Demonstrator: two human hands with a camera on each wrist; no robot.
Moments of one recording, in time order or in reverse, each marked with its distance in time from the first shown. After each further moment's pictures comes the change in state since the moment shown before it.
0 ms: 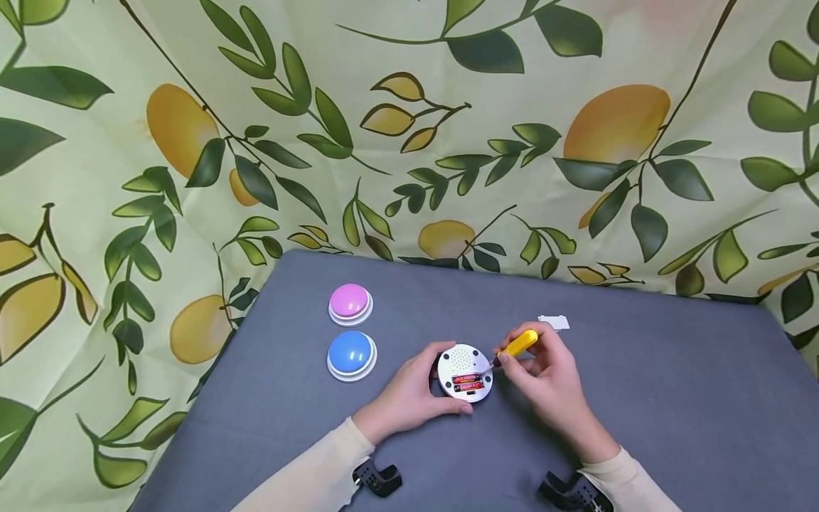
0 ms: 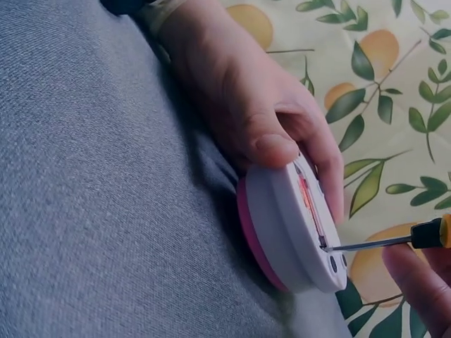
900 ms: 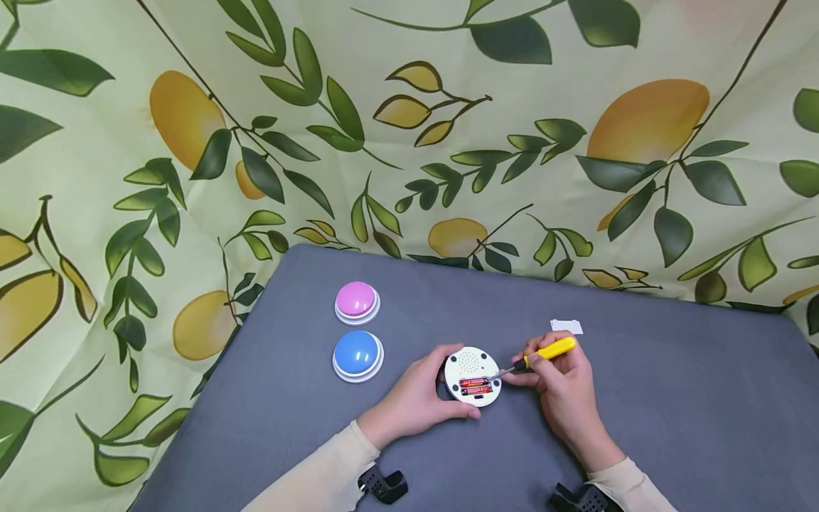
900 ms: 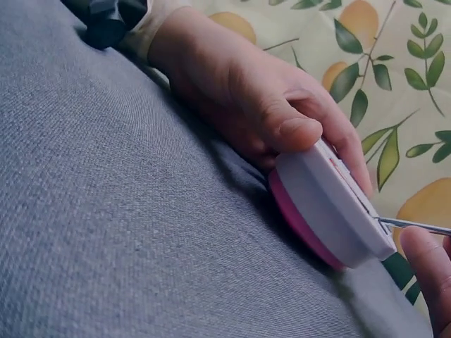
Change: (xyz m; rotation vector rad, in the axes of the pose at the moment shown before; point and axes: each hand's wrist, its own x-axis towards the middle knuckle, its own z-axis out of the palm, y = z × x) left_hand 0.002 -0.004 -0.002 0.023 -0.012 -0.022; right_hand -0.005 0.026 0.002 0.451 0.159 0.267
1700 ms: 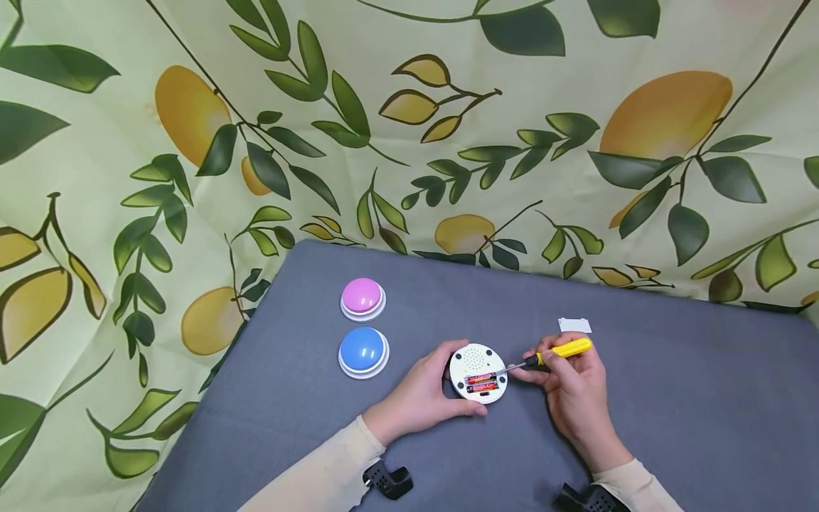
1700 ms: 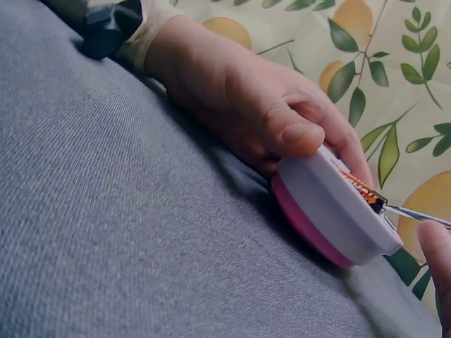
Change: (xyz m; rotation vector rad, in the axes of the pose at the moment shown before) left_hand 0.001 0.001 -0.002 0.001 0.001 -0.009; right_hand -0.001 0.005 -0.001 0.139 0.086 0.005
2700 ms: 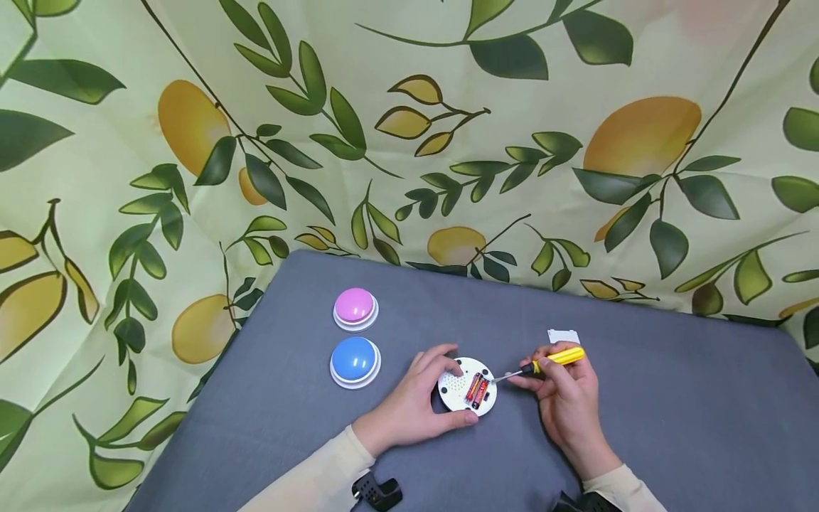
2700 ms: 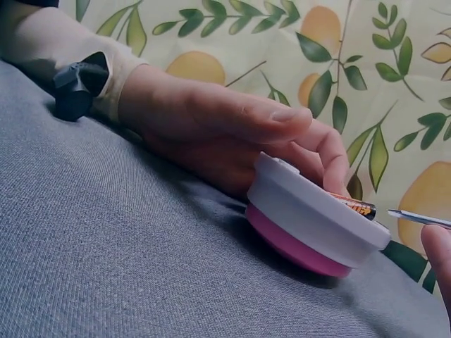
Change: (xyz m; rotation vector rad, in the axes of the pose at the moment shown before) left_hand -0.005 -0.006 0.000 0.062 0.031 0.185; right_hand 0.001 0.004 -0.007 0.113 0.024 -0.028
